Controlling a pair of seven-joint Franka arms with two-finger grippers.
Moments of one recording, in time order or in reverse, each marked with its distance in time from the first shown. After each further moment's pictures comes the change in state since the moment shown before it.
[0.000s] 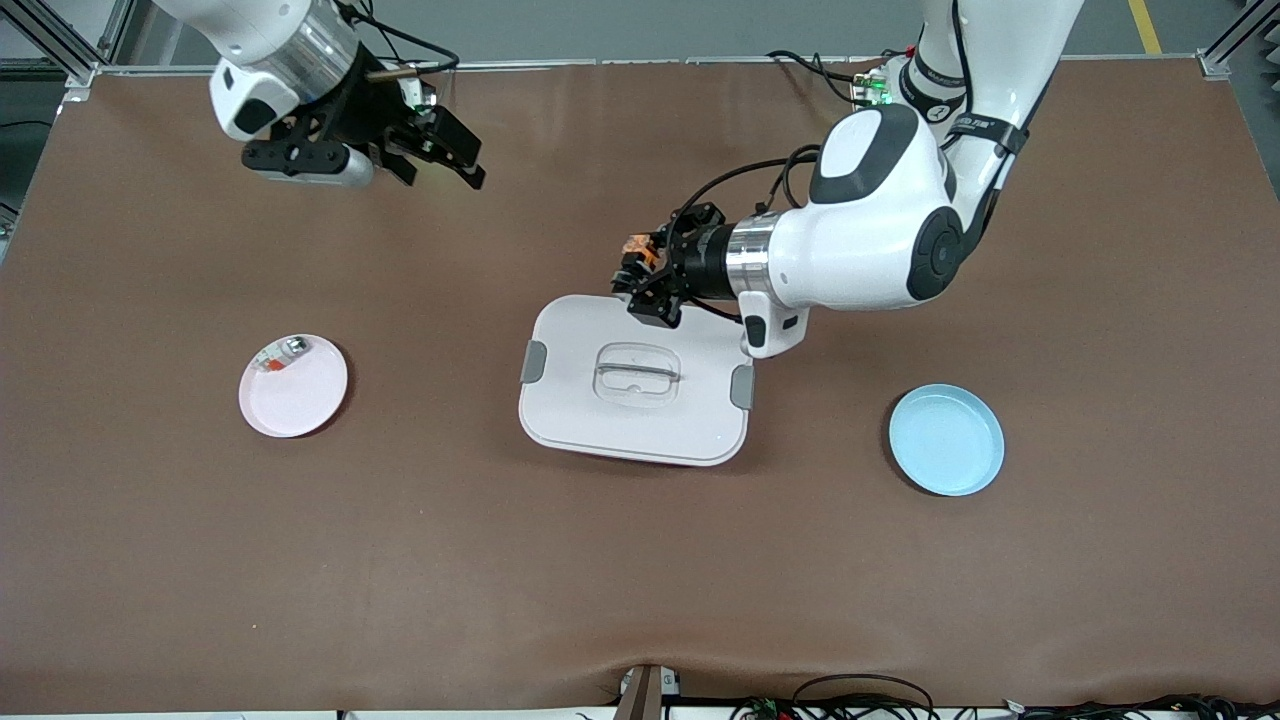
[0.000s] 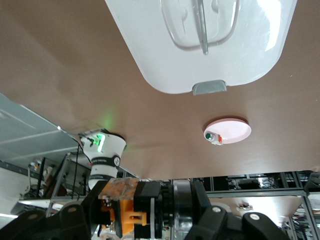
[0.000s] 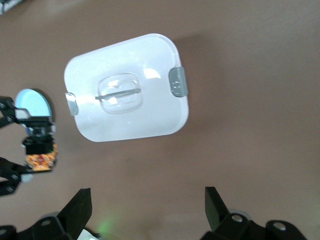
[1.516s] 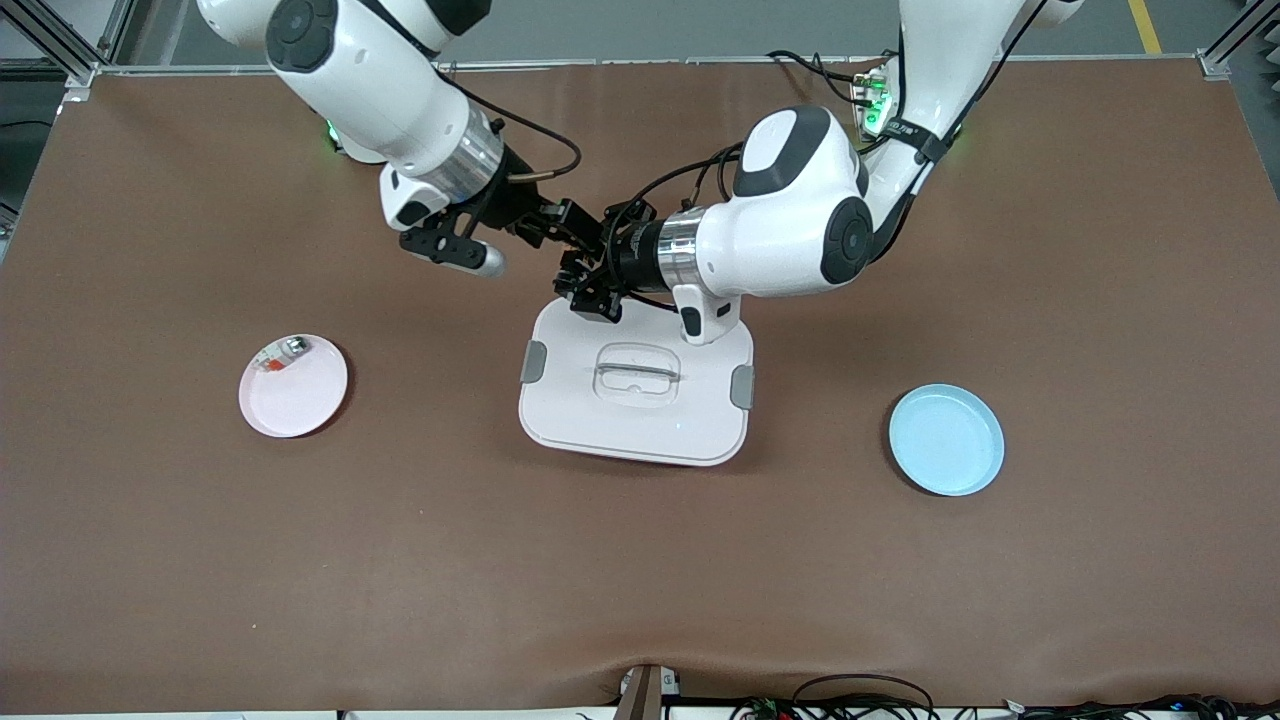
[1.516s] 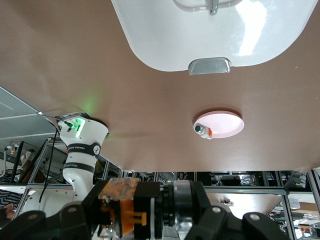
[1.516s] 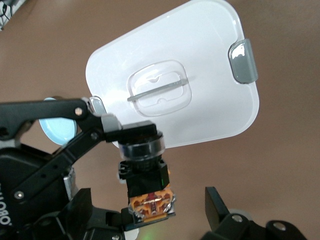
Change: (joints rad) left arm -0.103 0.054 0.001 0.000 -0.027 0.161 -0.077; right arm 0.137 0.235 -0.002 0.049 0.070 0.242 0.126
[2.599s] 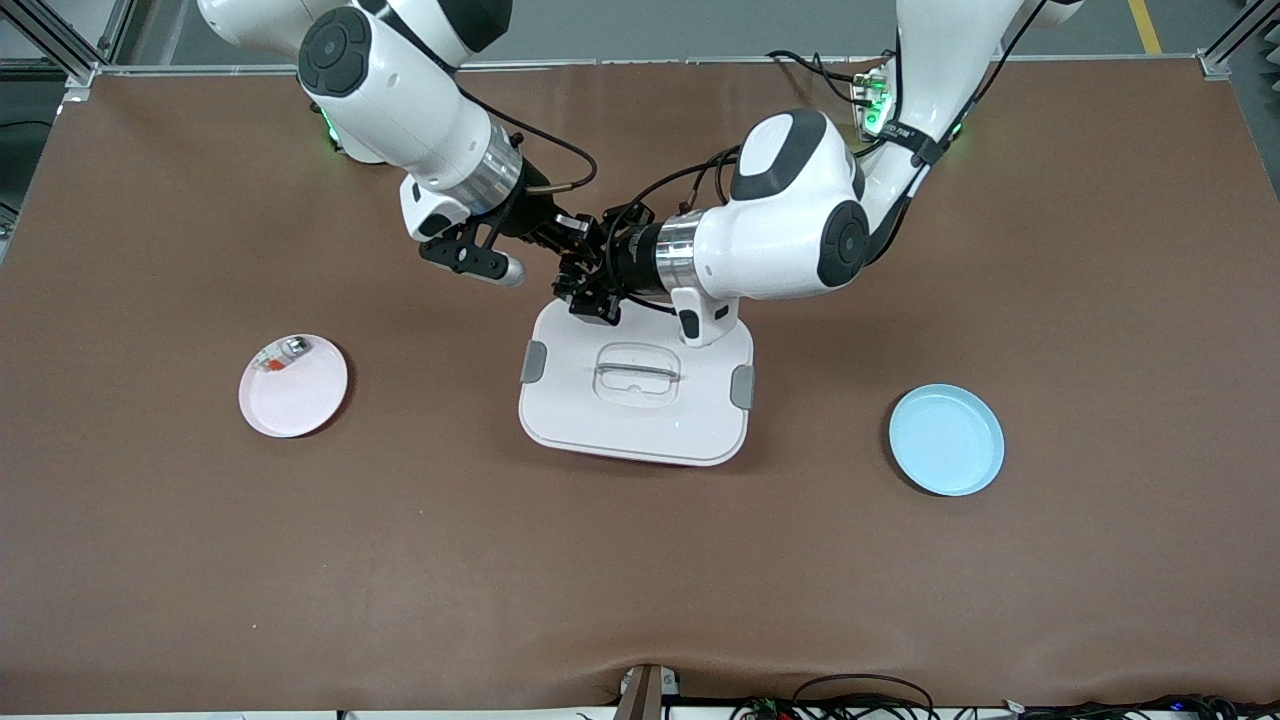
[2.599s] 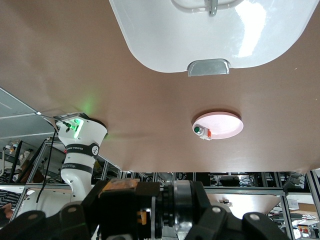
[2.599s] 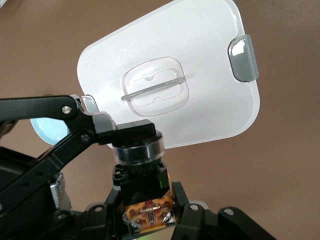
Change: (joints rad) left arm -0.006 0.007 0.005 0.002 -0.003 0.008 0.000; right arm 0.007 0.026 -0.004 0.004 0.002 0.000 -0.002
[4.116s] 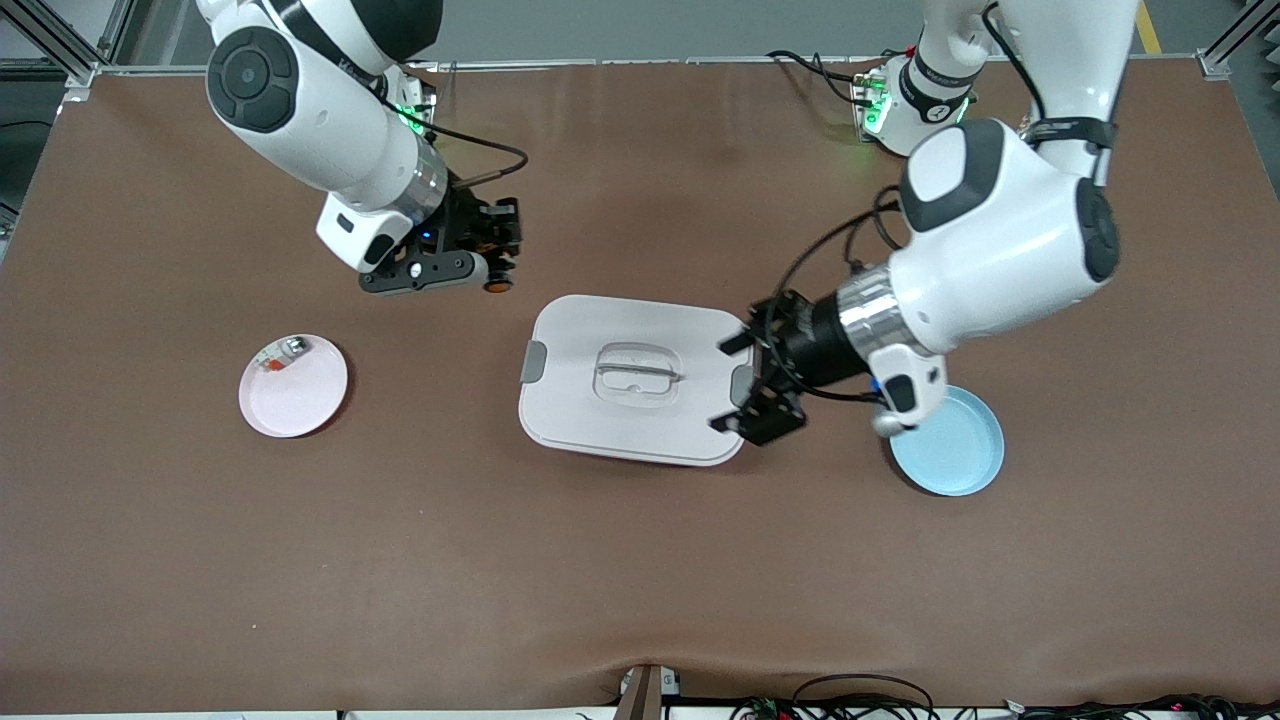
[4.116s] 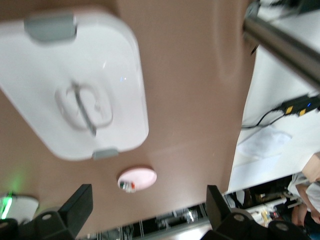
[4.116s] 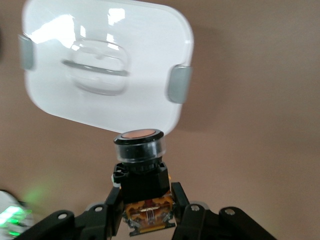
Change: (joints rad) left arm 0.100 -0.055 0.215 0.100 0.230 0.005 0.143; right arm -0.096 -0.012 -0.034 0.091 -0.189 -0.396 -0.578
